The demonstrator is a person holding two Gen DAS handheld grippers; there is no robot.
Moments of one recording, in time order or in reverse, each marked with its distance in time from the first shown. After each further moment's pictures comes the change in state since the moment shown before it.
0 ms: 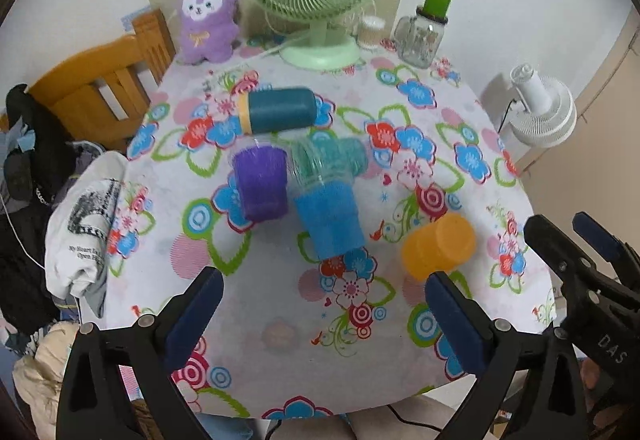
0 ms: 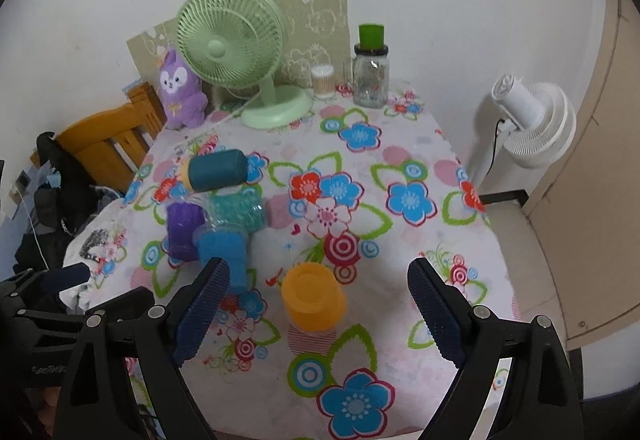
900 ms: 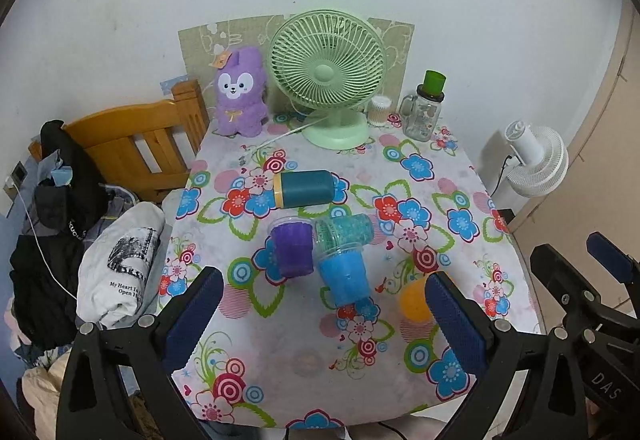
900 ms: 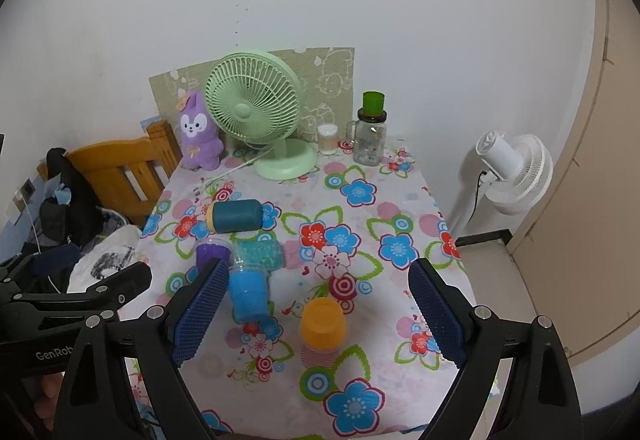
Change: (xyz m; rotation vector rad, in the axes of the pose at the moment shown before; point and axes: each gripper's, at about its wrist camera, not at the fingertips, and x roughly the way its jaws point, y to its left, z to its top) left arm -0.091 0.003 0.011 -0.006 -0.211 0.053; right arm -0.084 0.031 0.023 -0.043 -0.138 -0.046
